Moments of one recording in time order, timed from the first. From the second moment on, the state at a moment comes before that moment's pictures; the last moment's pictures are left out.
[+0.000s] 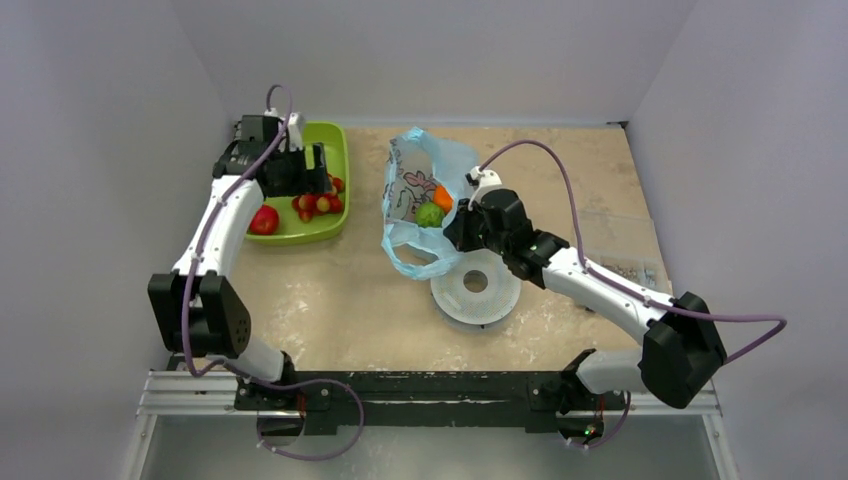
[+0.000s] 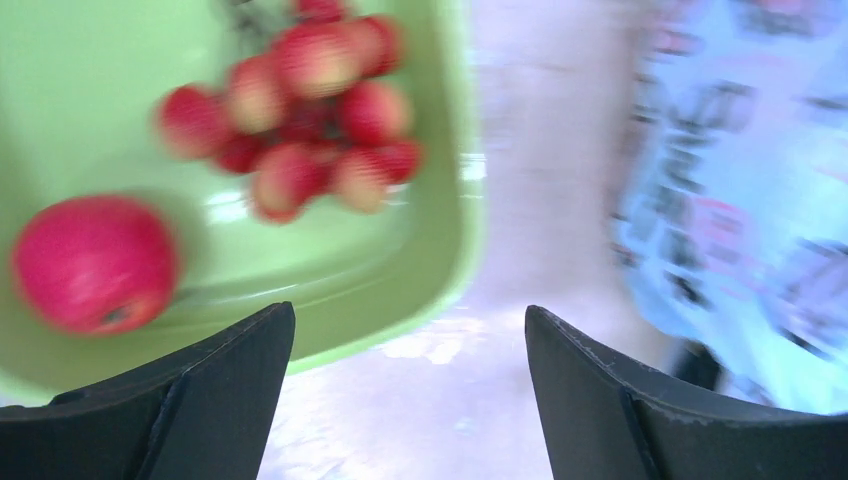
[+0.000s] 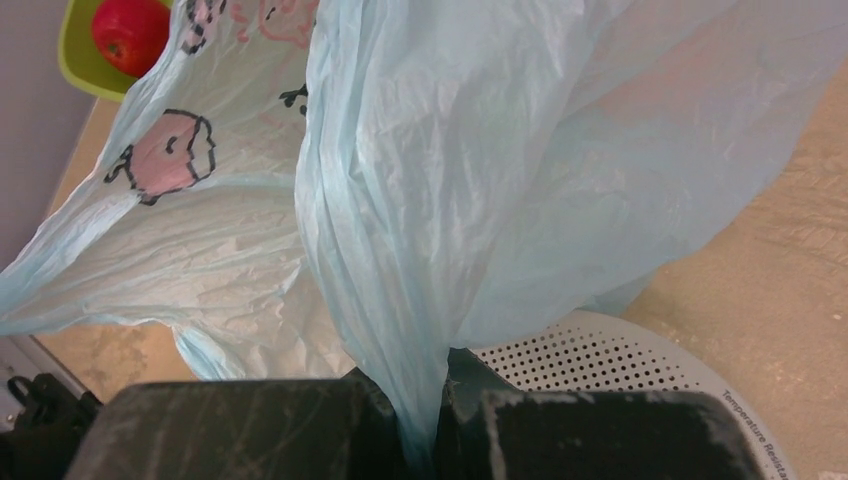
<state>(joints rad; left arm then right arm) 0.02 1.59 1.45 -0.77 0.12 -0.13 0.68 1.32 0.90 -0.08 0.03 0.46</state>
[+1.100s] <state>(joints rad) -0.59 1.45 1.07 -0.14 0.38 -0.37 0.71 1.36 0.73 0.05 0.03 0.49</state>
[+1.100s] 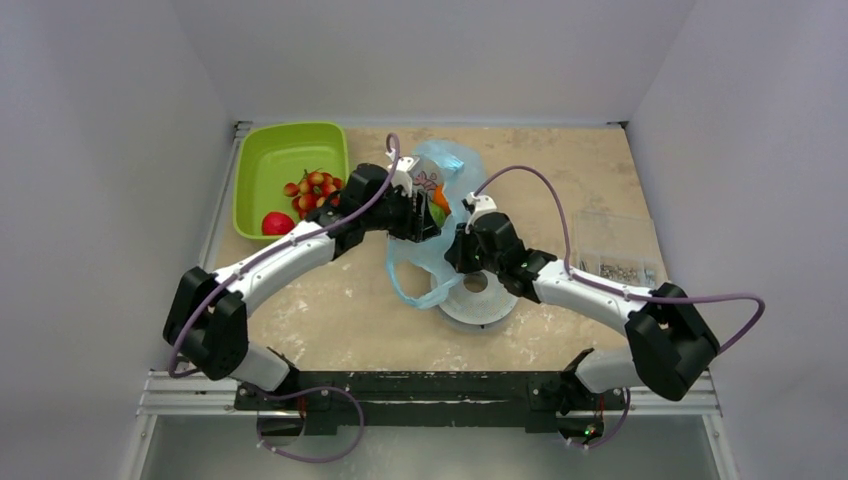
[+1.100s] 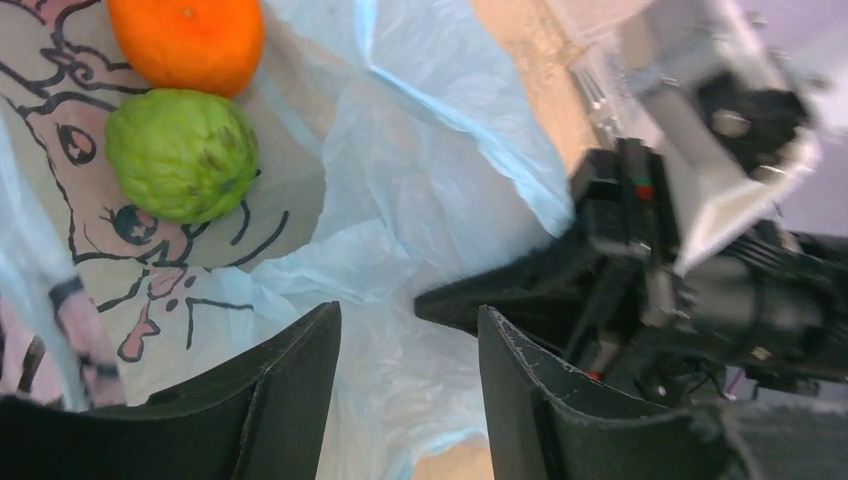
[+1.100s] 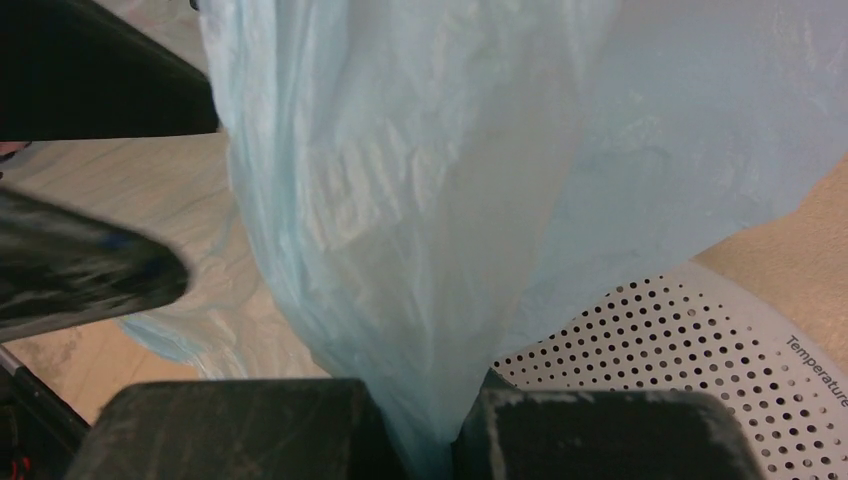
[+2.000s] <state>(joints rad) -0.62 1.97 1.51 -0.34 -0.03 -0.33 0.71 1.33 0.73 0.05 0.03 0.49</state>
